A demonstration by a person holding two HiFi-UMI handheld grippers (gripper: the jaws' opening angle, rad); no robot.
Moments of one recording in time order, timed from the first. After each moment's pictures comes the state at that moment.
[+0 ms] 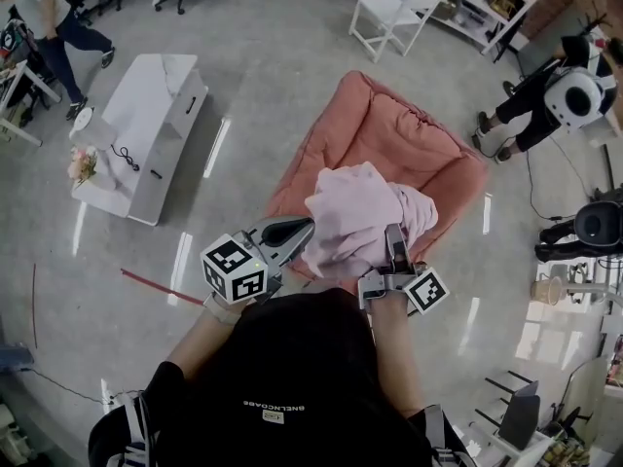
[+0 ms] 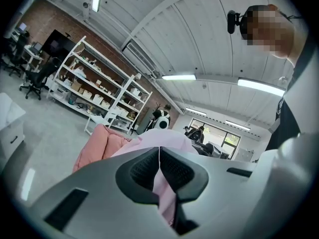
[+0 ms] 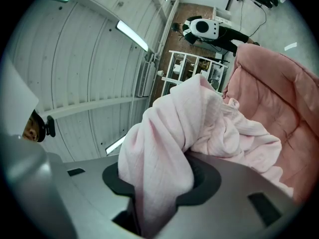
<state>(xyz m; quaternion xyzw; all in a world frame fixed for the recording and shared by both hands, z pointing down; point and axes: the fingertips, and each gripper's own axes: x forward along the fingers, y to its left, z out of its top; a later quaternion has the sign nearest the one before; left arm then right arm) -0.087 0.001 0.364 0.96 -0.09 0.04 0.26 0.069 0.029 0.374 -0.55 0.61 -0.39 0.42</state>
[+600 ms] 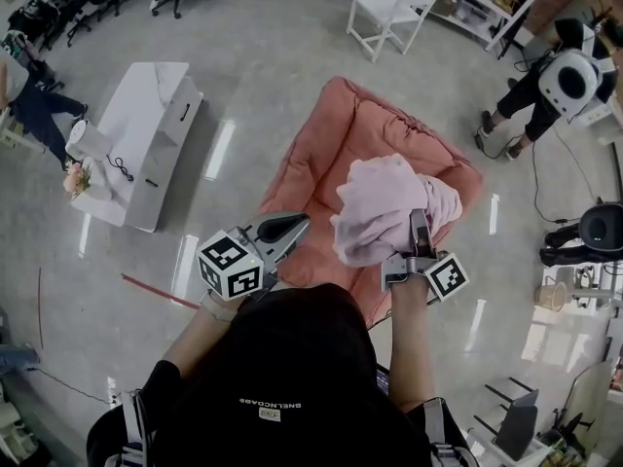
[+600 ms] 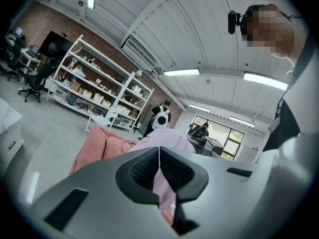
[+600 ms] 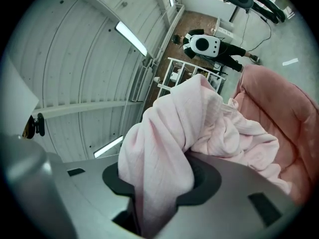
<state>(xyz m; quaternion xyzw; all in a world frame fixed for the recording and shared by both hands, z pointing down) 0.018 -0.043 0.363 0.96 -0.11 0.07 0.25 0.239 -0.014 0.377 -0.60 0.58 -0.38 0.41</state>
